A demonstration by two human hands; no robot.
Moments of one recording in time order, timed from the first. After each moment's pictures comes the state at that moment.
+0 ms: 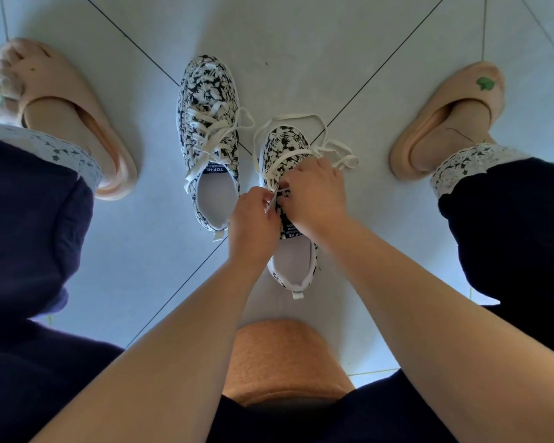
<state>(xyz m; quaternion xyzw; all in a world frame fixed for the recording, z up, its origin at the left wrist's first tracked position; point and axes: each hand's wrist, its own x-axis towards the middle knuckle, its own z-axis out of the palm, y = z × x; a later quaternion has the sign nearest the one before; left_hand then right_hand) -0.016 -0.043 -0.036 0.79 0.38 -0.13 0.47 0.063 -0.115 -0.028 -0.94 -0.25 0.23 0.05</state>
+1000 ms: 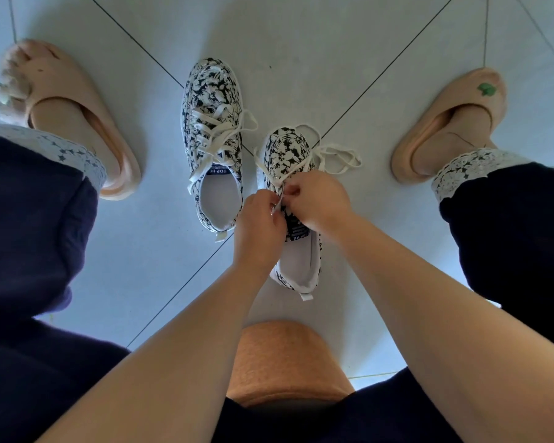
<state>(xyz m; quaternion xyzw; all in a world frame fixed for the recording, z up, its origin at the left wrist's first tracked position) -0.017 -0.048 -0.030 0.80 0.36 -0.10 0.47 0.072 -0.112 -0.016 -0.91 -0.19 0.36 0.08</state>
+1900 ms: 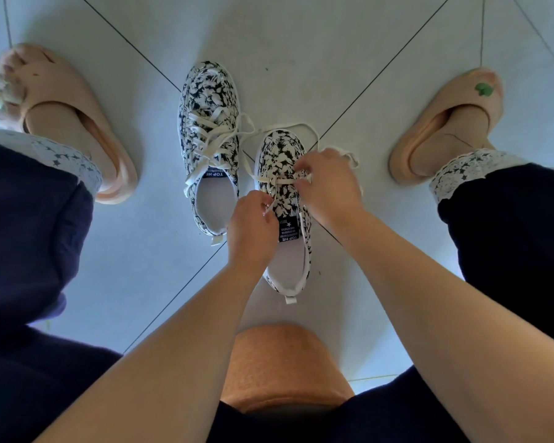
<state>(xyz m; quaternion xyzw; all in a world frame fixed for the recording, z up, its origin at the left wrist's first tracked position) -0.017 -0.043 -0.037 0.79 0.39 -0.12 0.46 0.086 -0.122 -0.023 -0.94 -0.13 0.26 0.16</state>
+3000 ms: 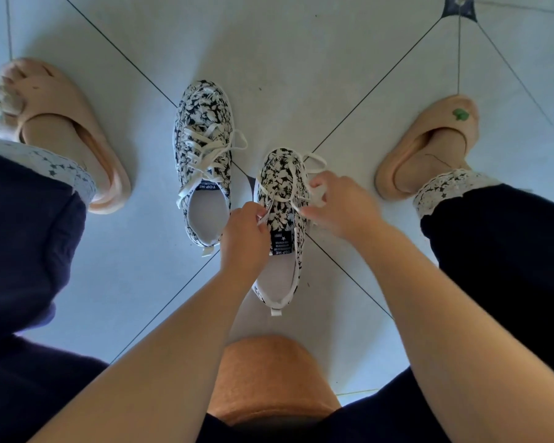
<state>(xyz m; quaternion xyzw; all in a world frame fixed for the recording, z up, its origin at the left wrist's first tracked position) -0.012 -0.043 -0.032 0.80 0.38 -0.14 0.45 0.100 -0.149 0.009 -0.91 -0.13 0.39 0.07</state>
